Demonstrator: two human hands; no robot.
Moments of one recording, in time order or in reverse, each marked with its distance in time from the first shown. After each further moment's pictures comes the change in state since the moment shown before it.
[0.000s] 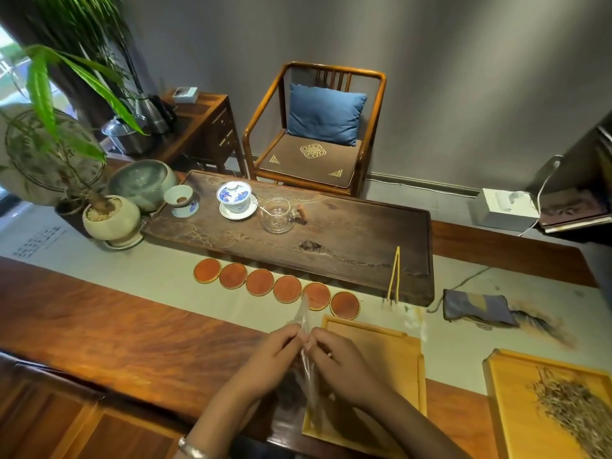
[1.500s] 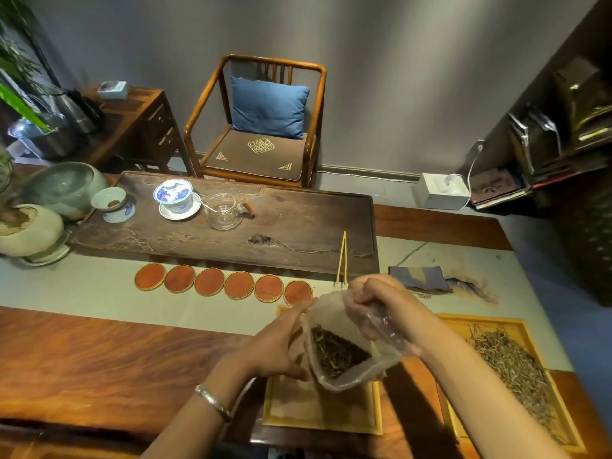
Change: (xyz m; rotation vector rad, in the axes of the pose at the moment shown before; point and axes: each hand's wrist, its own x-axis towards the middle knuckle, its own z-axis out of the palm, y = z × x) left_hand 0.056 -0.014 0.055 0.435 -0.407 0.131; right_hand -0.054 -0.036 -0.136 0.838 -0.004 0.171
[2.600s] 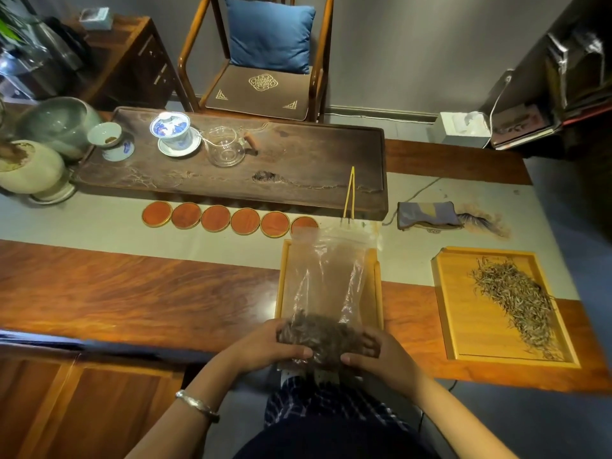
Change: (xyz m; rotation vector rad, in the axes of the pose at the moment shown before) left_hand -0.089 -0.014 0.063 -0.581 -0.138 -0.258; right_hand -0.074 0.210 -0.031 -0.342 0.200 0.254
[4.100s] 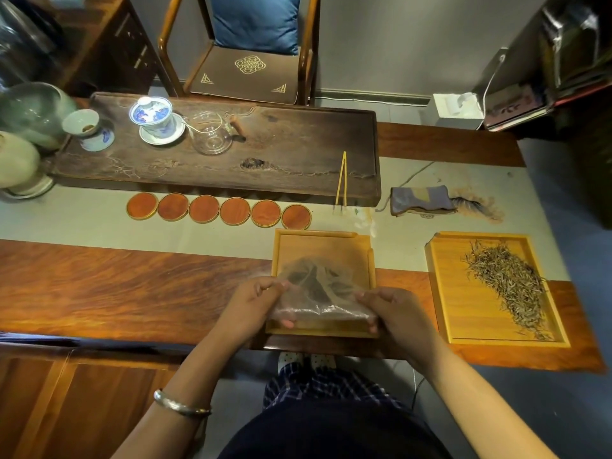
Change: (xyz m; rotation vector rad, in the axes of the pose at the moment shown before) left_hand -0.012 0.054 0.002 -0.070 0.372 0.139; right_hand -0.017 -0.073 -0.009 0.117 0.274 -0.021
